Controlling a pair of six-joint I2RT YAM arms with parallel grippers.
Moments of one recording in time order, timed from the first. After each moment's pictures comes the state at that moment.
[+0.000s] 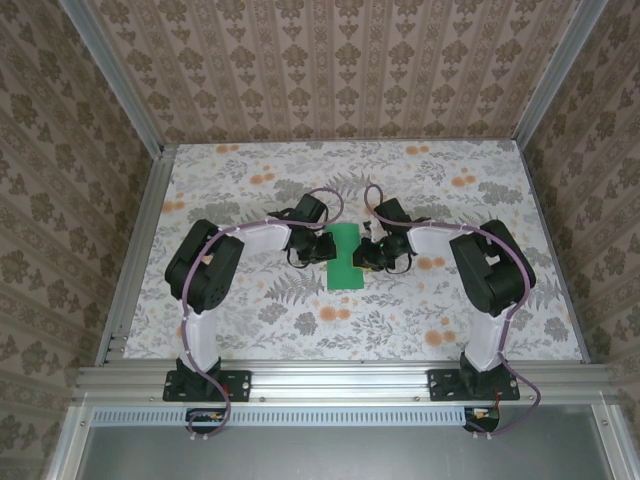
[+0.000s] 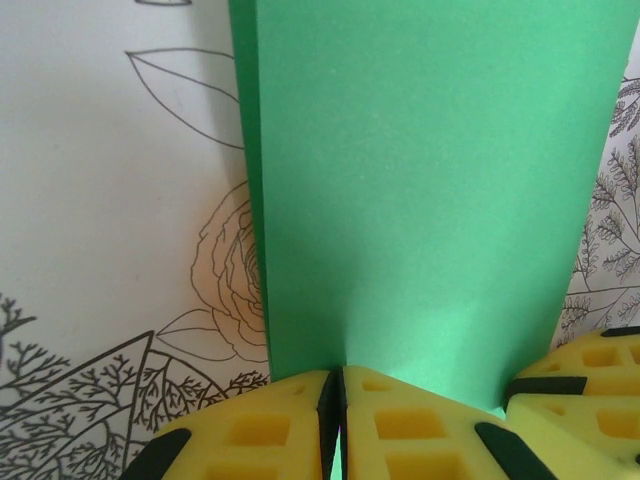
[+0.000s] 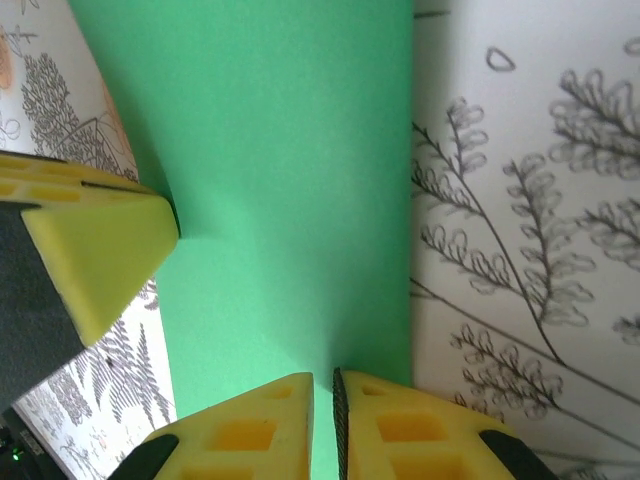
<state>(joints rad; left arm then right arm) -0.67 1.98 1.21 -0.38 0.32 -0.67 0.40 1.87 1.02 -0.33 -0.51 0.53</state>
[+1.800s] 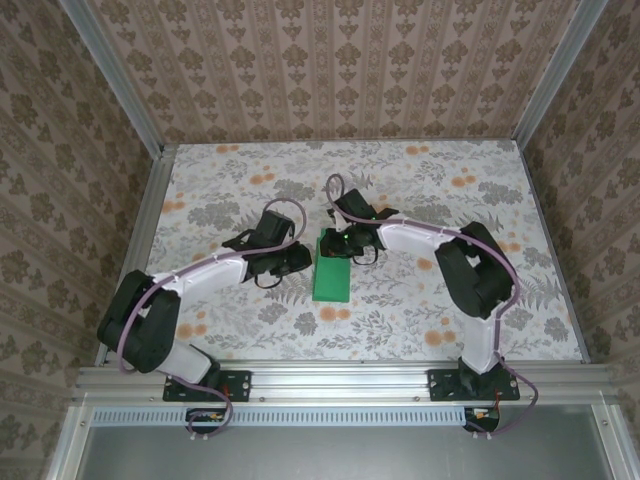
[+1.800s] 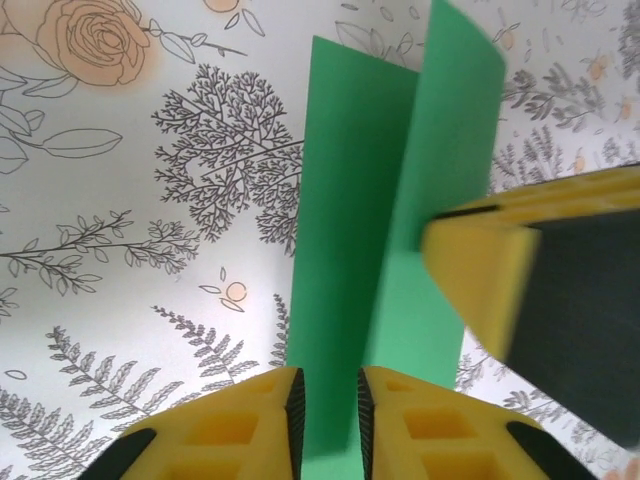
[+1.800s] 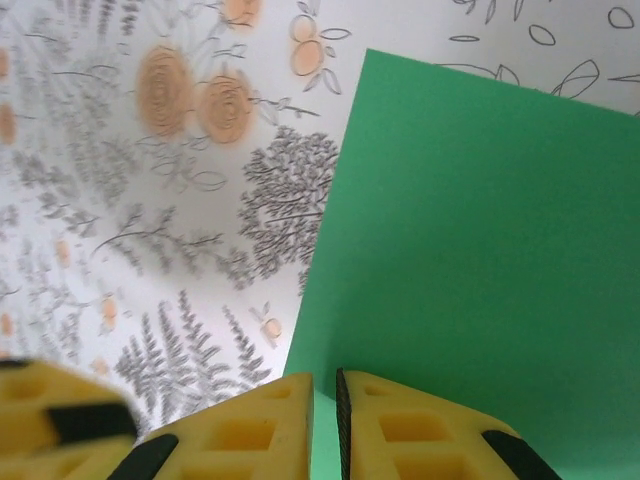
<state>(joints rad) -0.63 1.47 0.82 -0.28 0.21 -0.78 0.61 1.95 1.29 -0.36 -0.33 0.58</state>
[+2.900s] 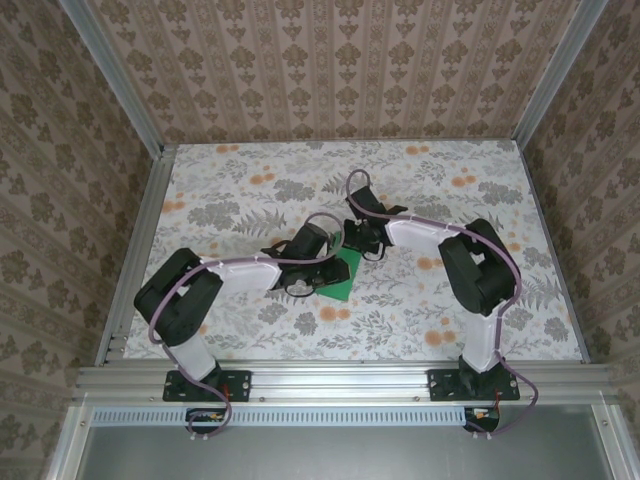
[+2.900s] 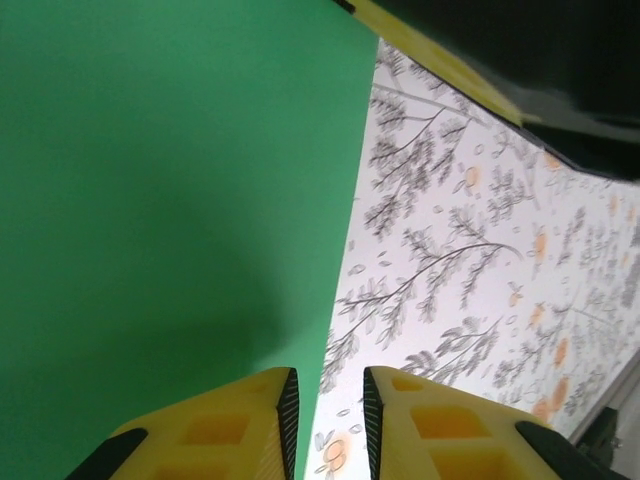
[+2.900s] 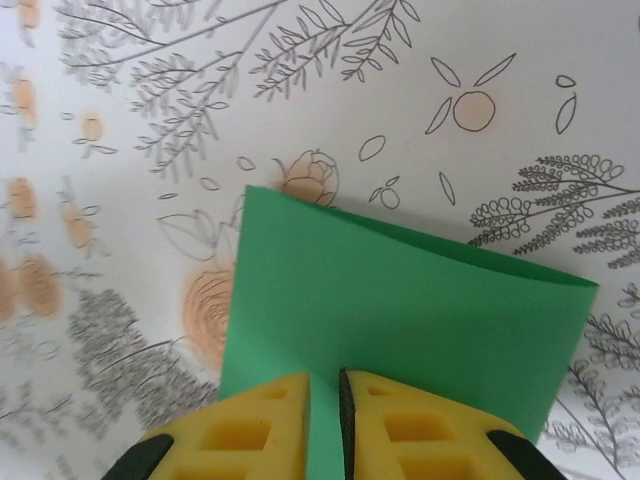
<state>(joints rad) -0.83 1.70 0.86 0.00 0.34 -0.89 0.53 1.91 1.23 -0.36 -0.14 0.79</state>
